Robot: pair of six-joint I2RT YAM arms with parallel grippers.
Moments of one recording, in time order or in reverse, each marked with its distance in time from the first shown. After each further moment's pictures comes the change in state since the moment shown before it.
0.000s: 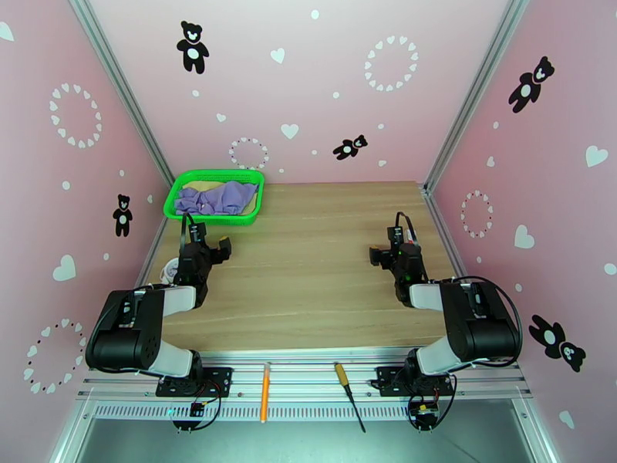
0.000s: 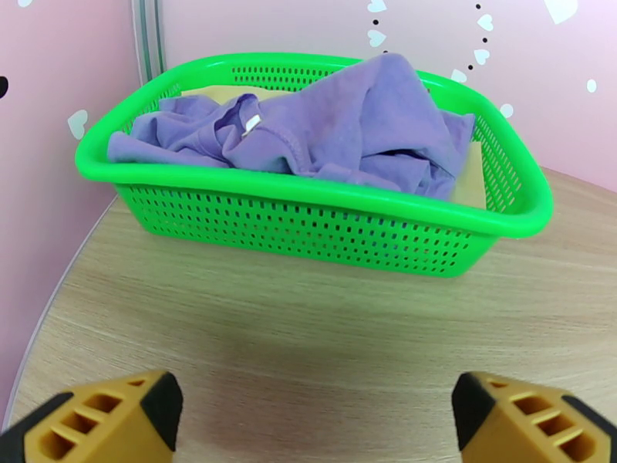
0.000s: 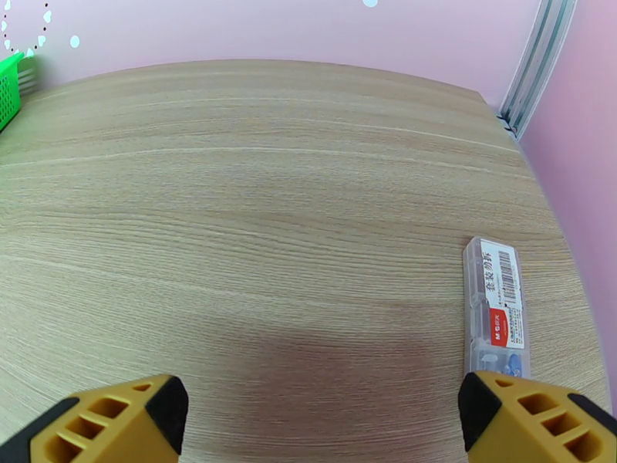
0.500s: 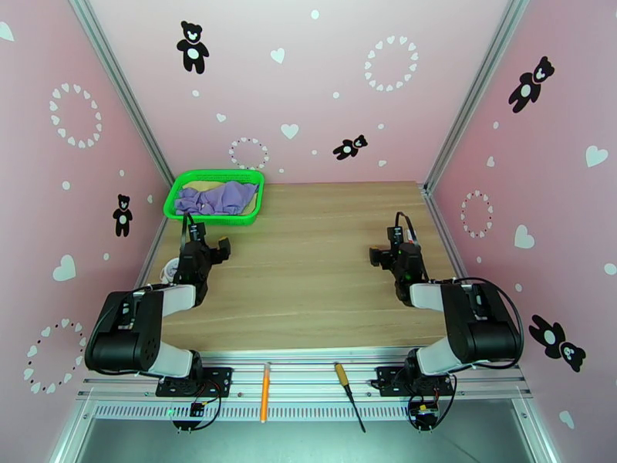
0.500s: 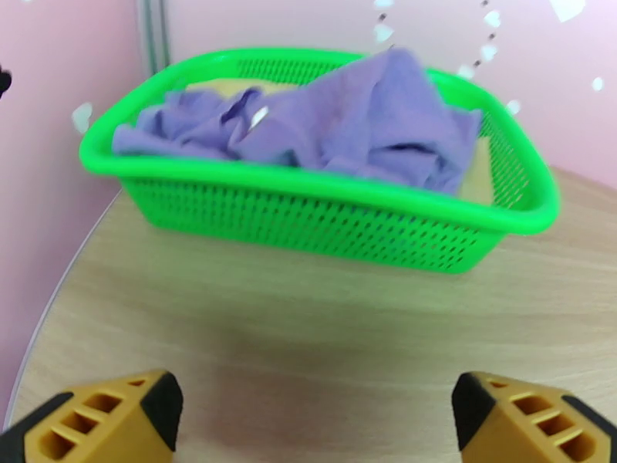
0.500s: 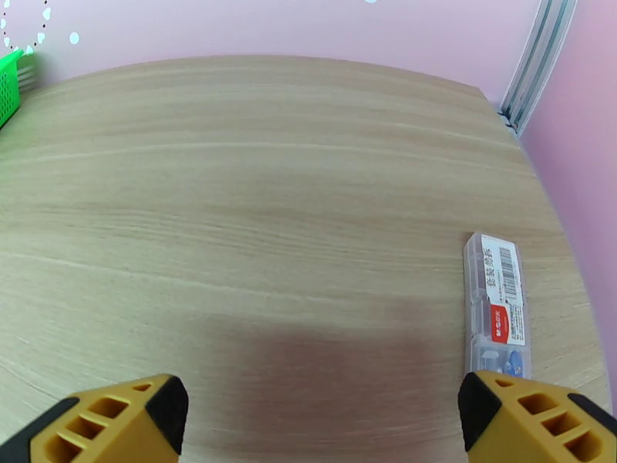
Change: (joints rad) left arm -0.004 -0.045 0.116 -0.286 -0.089 -0.049; right arm 0.000 -0.067 0.079 -0.234 0.014 0.014
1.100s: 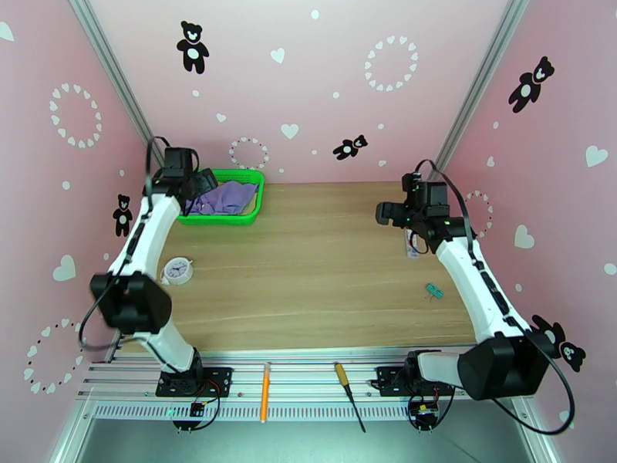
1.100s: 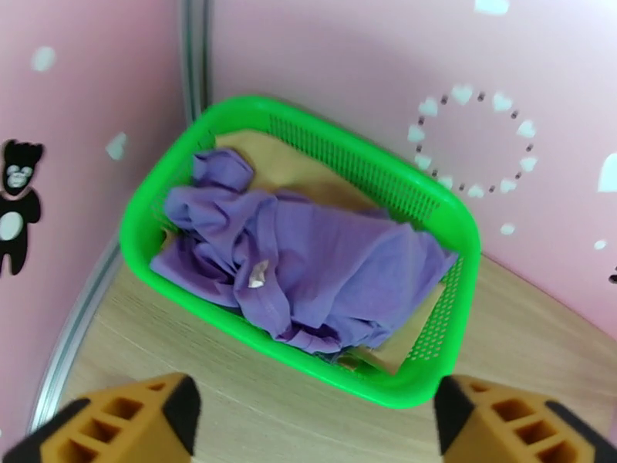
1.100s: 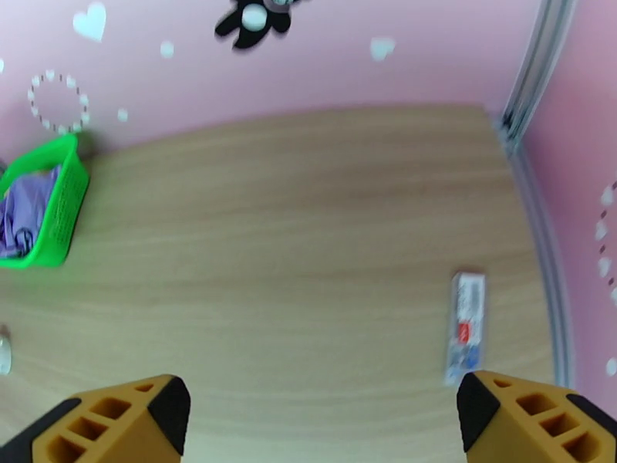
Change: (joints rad) left arm 0.015 0.430 1.352 -1.270 0.053 -0.309; right arm 0.034 -0.116 0.804 -1.166 -0.134 0.220
